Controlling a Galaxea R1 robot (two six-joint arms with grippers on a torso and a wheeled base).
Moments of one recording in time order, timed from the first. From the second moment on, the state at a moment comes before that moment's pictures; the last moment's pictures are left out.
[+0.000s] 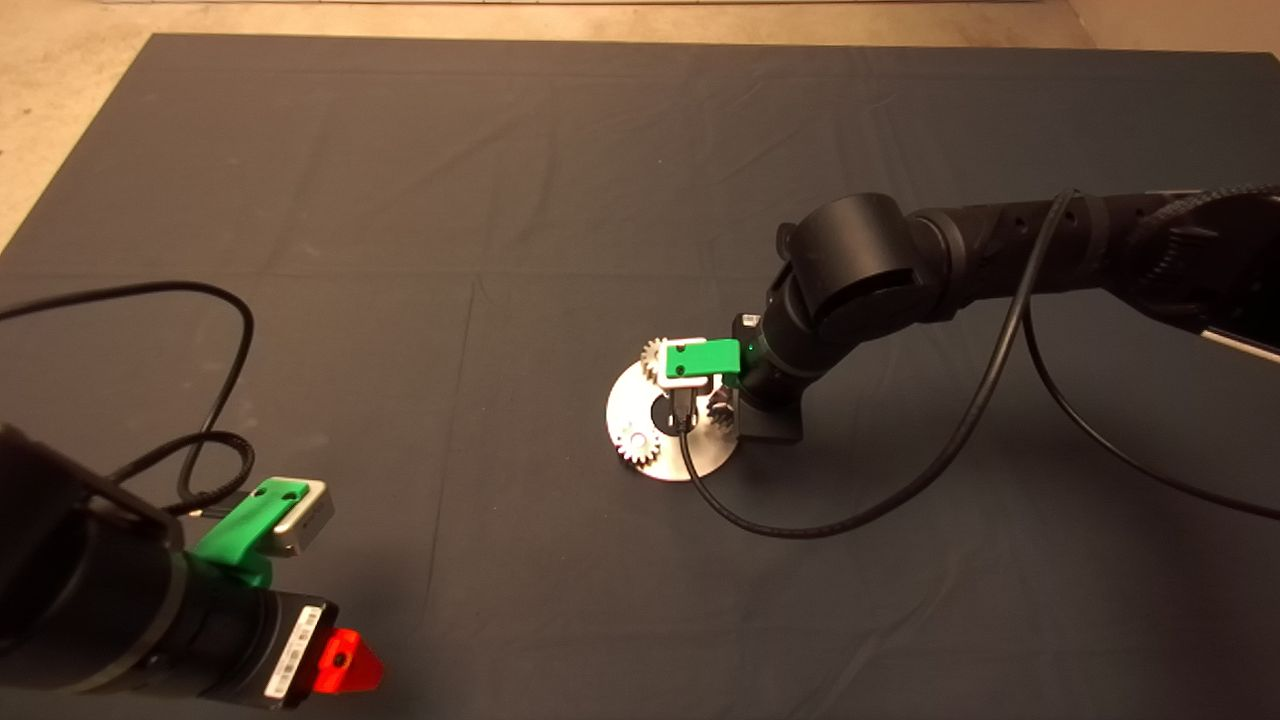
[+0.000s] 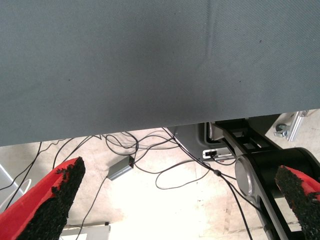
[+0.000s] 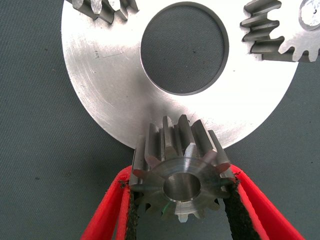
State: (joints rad) left arm -0.34 2.00 -0.35 0.24 1.53 -1.54; right arm 0.31 2.75 -1.06 -0.43 -1.53 0.22
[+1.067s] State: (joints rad) left arm -0.34 2.00 -0.35 0.24 1.53 -1.54; right arm 0.30 2.75 -1.05 -0.43 -1.53 0.22
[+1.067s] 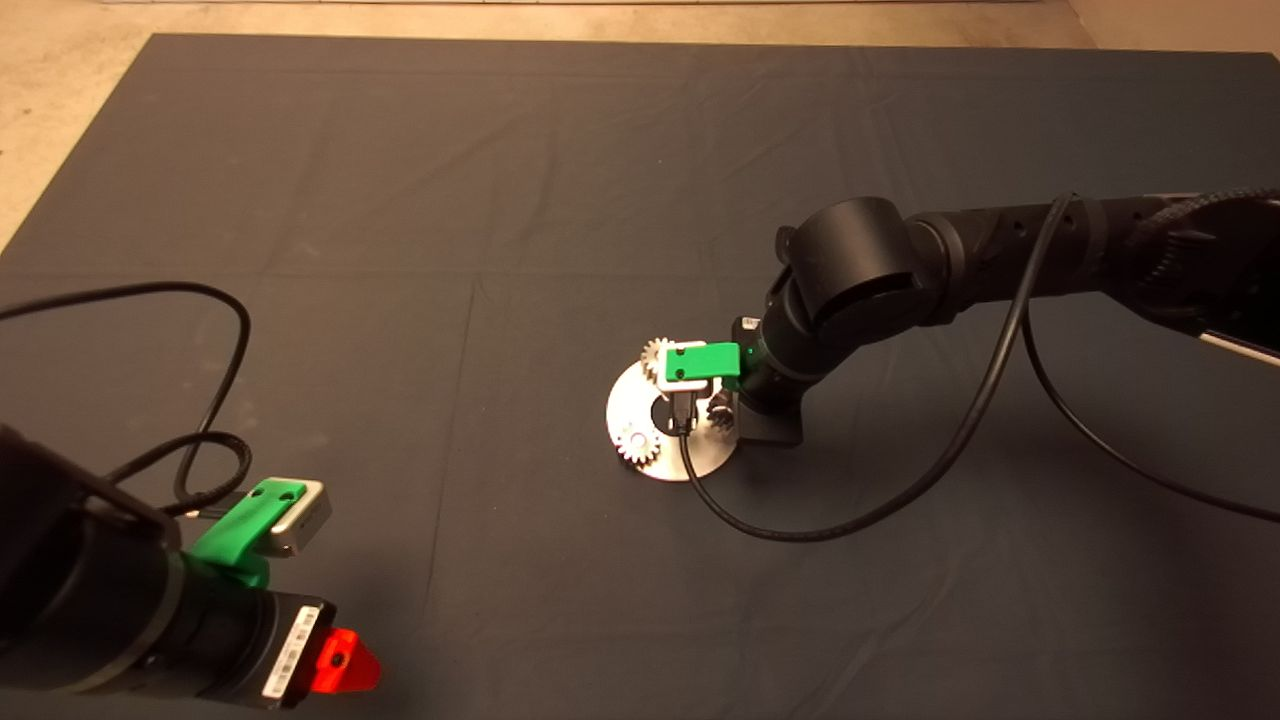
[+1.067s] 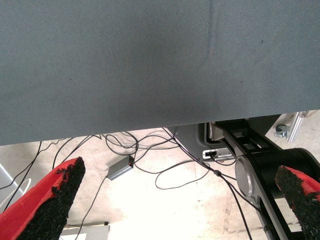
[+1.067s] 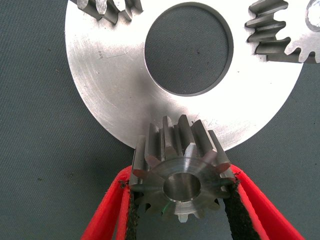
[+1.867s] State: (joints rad) left arm -0.34 2.00 -0.35 0.24 1.53 -1.54; right arm 0.30 2.74 -1.05 -0.43 -1.53 0.22
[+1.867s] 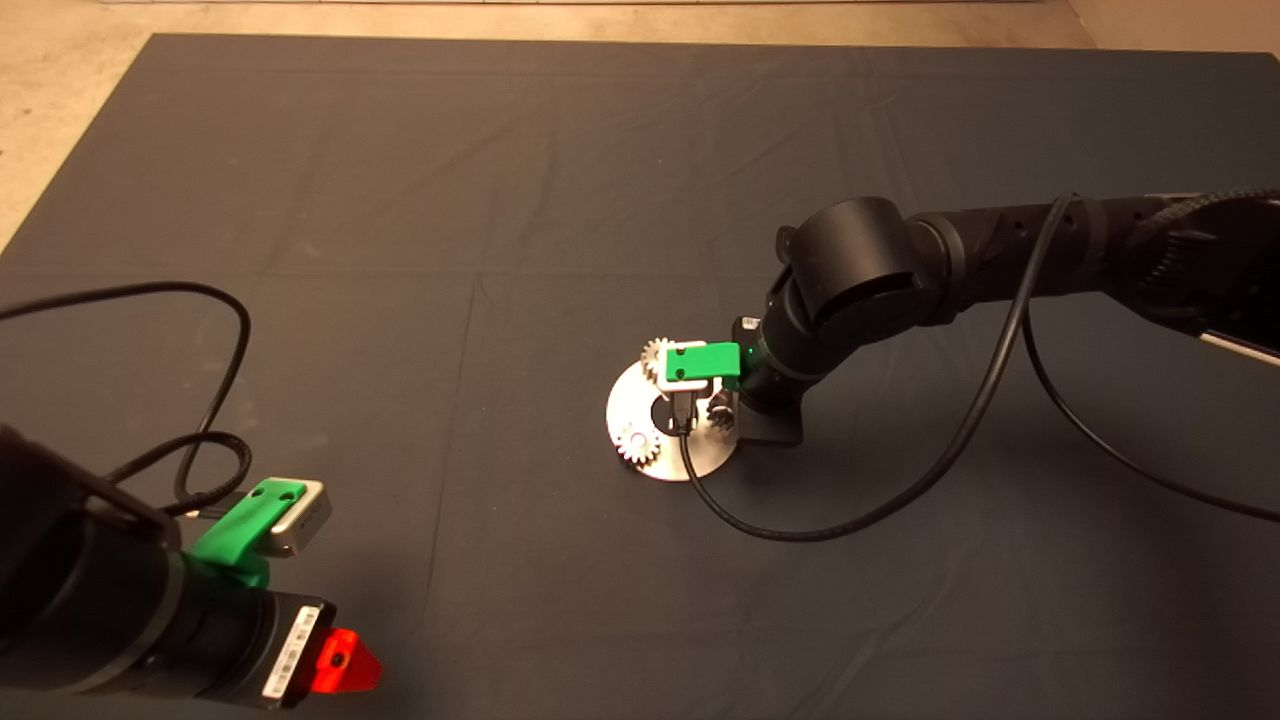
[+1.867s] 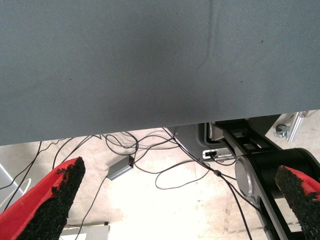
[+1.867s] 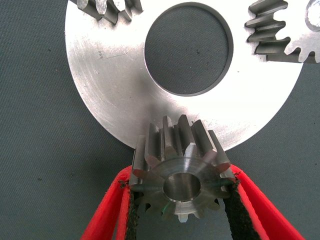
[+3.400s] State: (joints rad) left arm -0.34 2.00 -0.35 0.24 1.53 -1.54; right arm 0.30 2.74 -1.05 -0.43 -1.53 0.22
